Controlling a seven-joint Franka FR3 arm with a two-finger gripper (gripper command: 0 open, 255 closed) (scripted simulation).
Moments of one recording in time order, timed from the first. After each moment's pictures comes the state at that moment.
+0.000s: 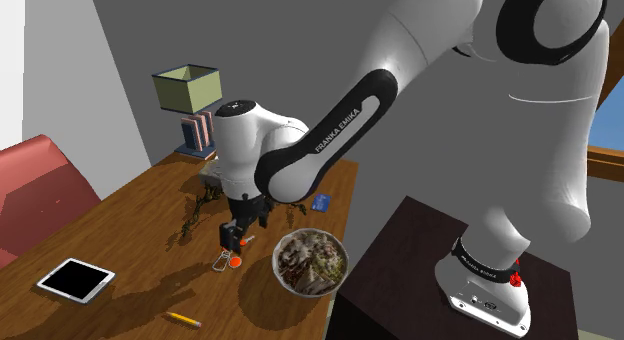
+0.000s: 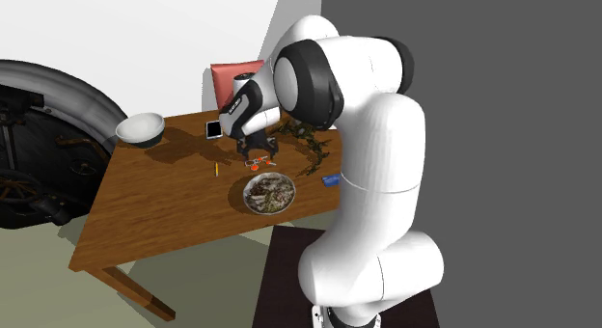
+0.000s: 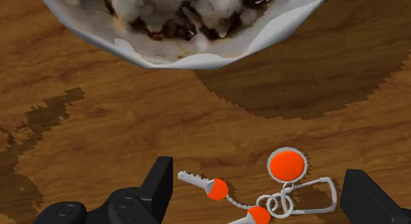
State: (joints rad) arm 0.27 0.32 0.37 -2.11 -0.18 2.39 0.62
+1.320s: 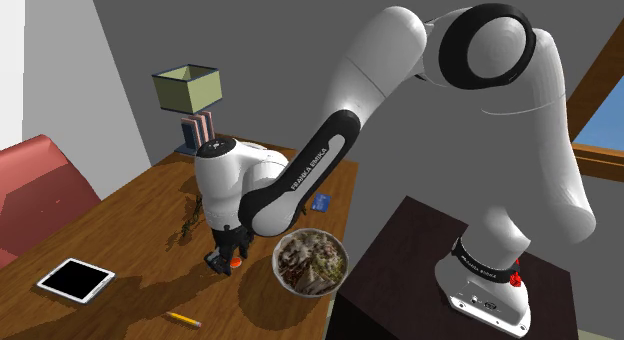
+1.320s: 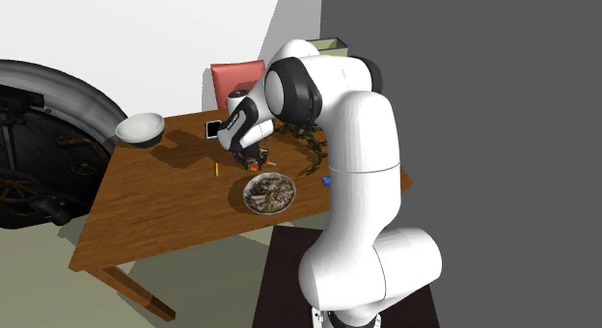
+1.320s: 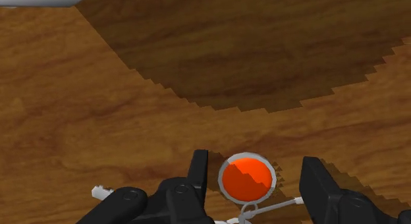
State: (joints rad) arm 0.35 0.55 0.33 -1.97 -0.27 2.47 0.70
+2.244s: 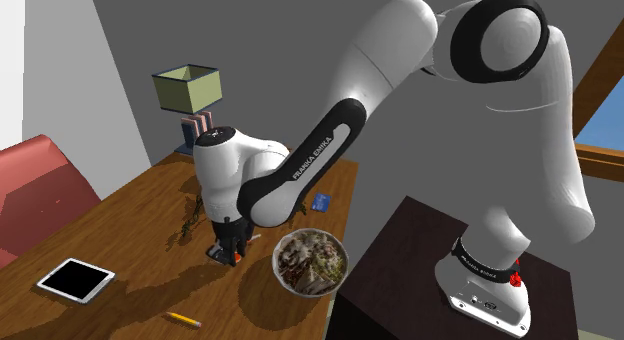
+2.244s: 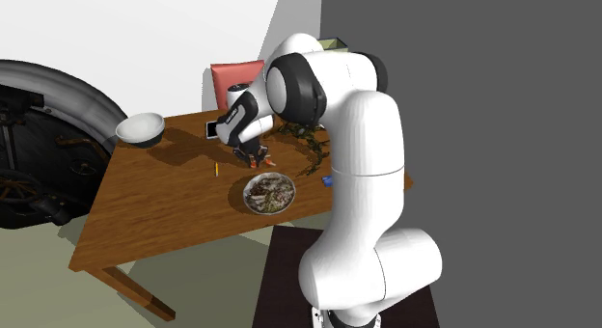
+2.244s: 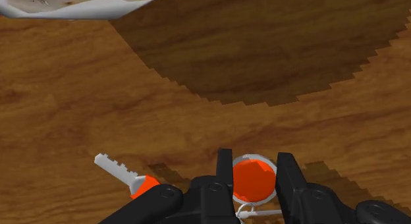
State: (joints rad) arm 0.33 0.50 0.34 -1.98 -0.25 2.43 0.69
